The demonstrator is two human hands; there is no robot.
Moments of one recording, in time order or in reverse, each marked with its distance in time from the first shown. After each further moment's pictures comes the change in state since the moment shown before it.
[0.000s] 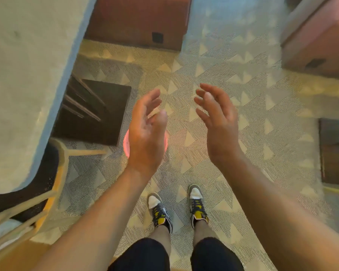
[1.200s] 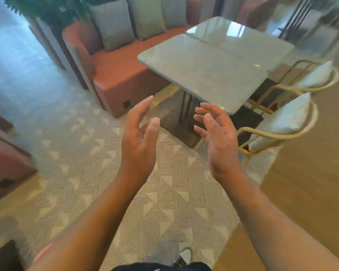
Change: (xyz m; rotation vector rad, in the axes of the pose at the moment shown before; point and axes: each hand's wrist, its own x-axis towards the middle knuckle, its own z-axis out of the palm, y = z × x) left_hand -0.279 0.319 0.398 -0.145 -0.921 0.393; right_hand -0.327 -0.268 -0.447 0.041 0.928 -0.409
